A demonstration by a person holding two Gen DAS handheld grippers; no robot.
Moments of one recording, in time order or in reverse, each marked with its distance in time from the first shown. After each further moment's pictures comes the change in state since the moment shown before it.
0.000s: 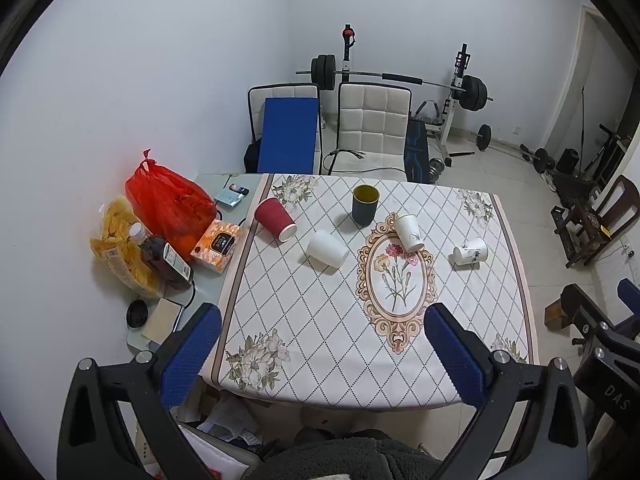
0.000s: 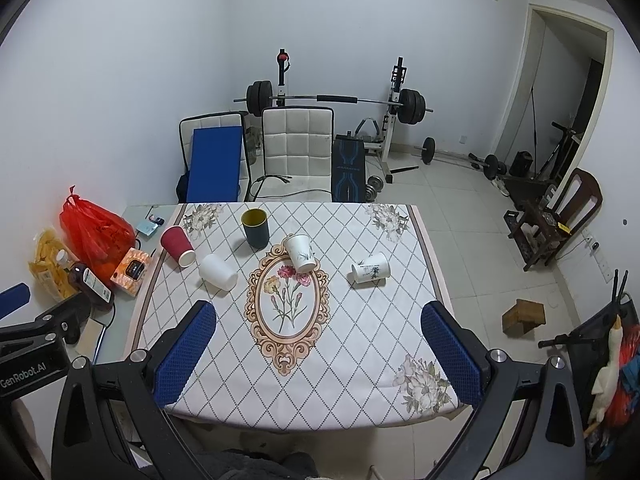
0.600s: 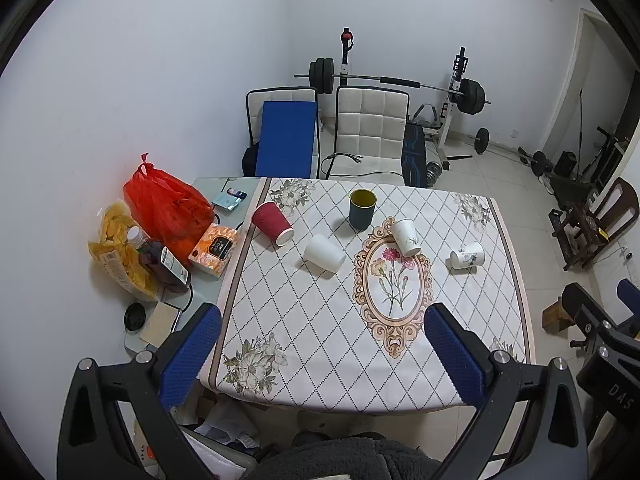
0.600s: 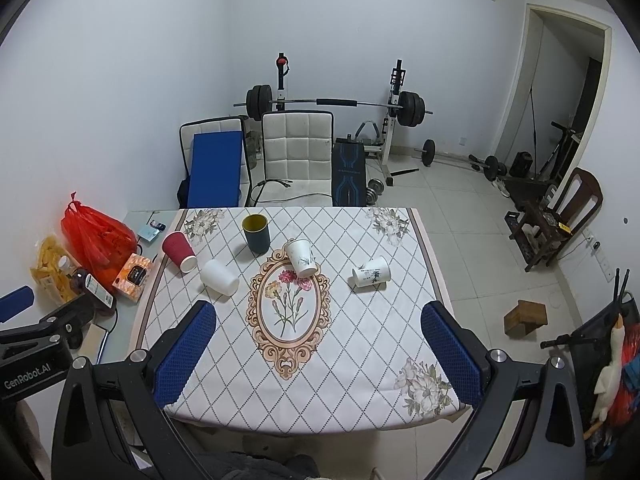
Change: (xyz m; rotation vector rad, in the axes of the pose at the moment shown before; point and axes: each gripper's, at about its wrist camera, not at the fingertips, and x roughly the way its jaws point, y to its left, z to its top) left arm -0.001 -0.002 0.006 -0.007 -0.008 -0.006; right arm 0.001 0.000 0.002 0.009 -0.013 0.007
